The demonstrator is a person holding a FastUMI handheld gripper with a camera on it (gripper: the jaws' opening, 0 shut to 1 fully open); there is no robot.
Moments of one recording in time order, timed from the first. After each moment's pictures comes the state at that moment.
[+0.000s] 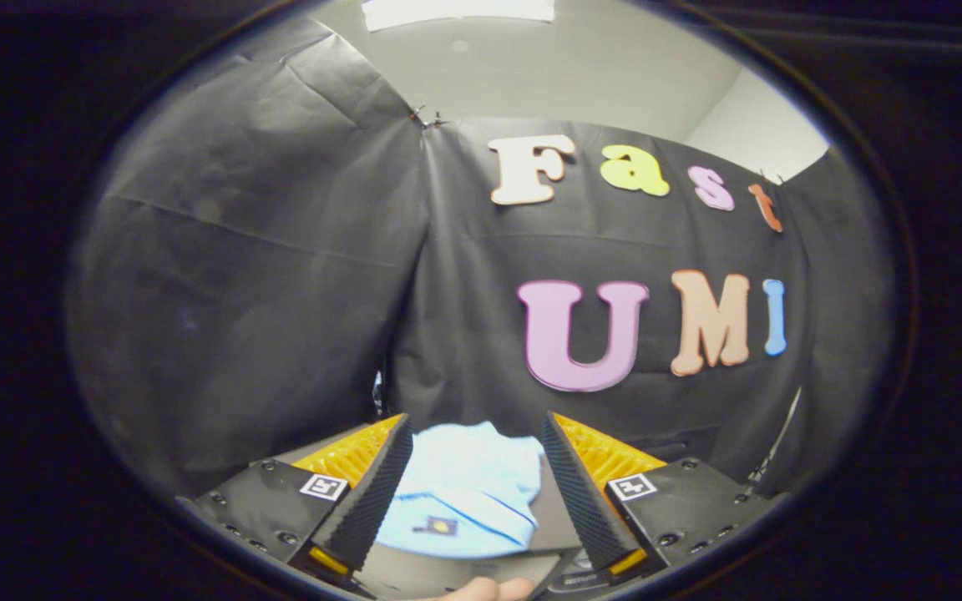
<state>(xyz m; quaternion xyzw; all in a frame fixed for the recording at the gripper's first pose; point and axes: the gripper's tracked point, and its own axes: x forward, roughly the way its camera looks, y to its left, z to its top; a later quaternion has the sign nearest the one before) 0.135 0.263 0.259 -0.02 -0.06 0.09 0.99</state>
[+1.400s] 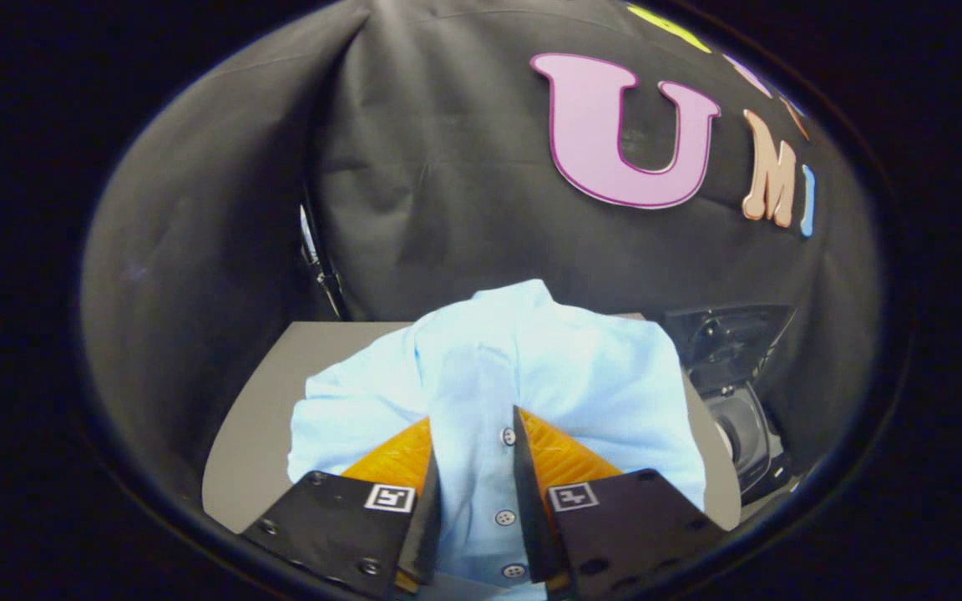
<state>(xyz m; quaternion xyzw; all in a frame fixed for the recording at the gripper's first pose) 0.296 0.317 0.071 0.01 0.31 0.02 0.95</state>
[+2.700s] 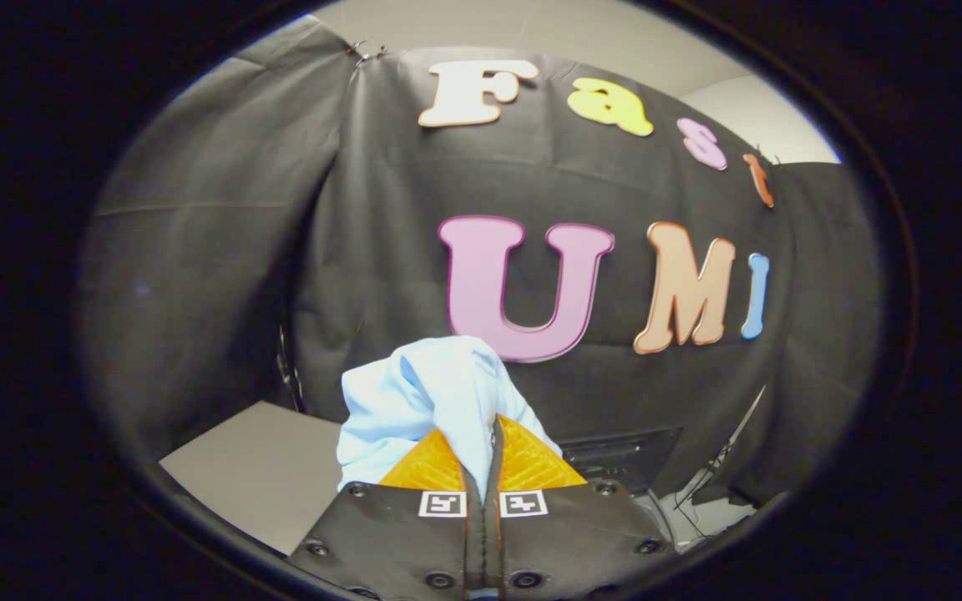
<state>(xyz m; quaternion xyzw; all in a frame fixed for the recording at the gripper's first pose) 0.262 0.136 0.250 -0.04 0.04 -0.01 1.00</state>
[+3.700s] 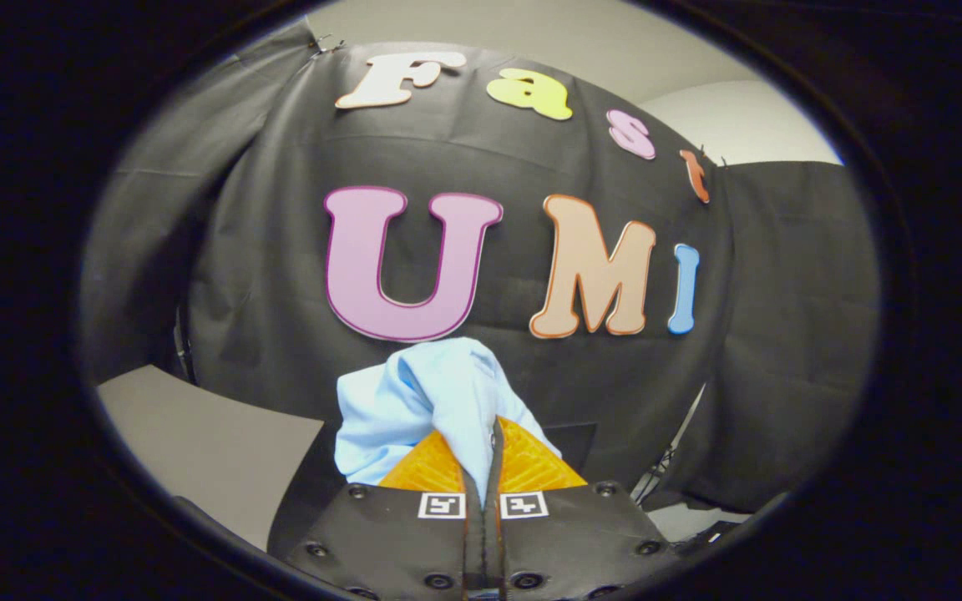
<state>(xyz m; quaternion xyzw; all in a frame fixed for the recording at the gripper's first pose) 0.296 -0.003 0.166 -0.07 0.05 -0.11 0.99</state>
